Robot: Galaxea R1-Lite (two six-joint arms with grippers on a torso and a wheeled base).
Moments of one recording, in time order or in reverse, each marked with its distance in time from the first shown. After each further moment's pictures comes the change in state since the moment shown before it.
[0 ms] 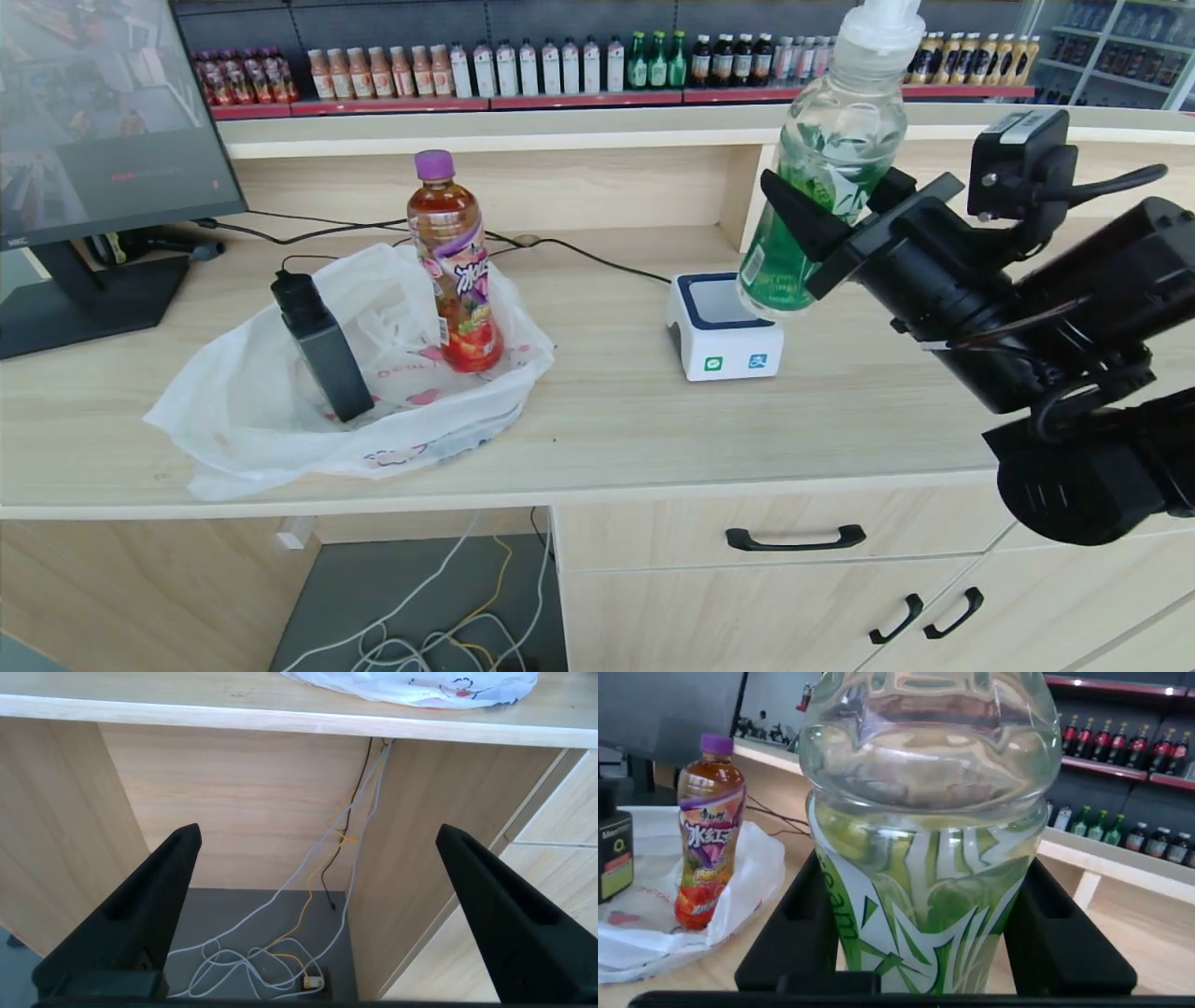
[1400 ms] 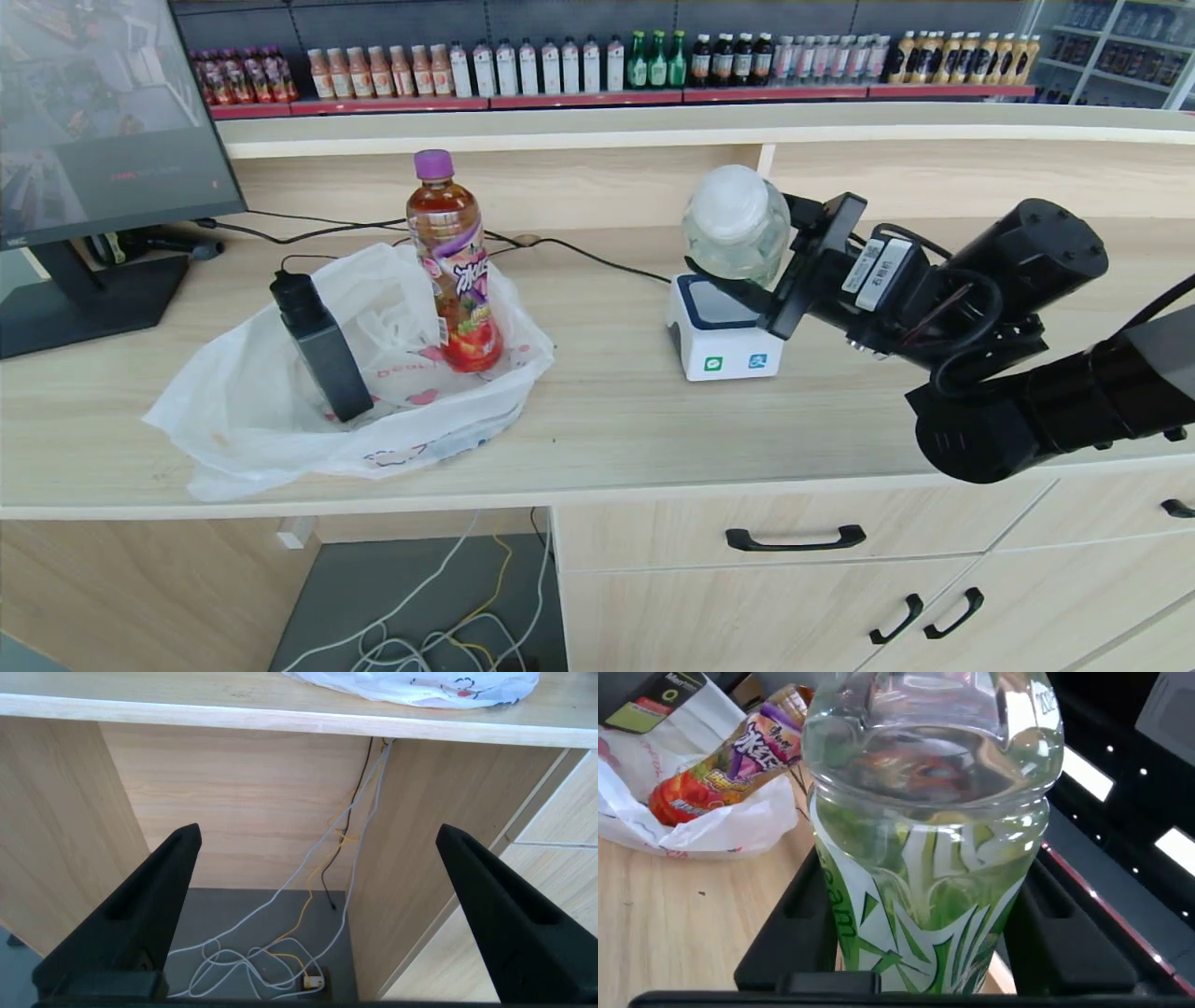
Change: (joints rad) left arm 0.000 0.000 0.000 0.000 0.000 0.000; right arm -0.053 0.171 -0.201 0.045 0.543 -0.542
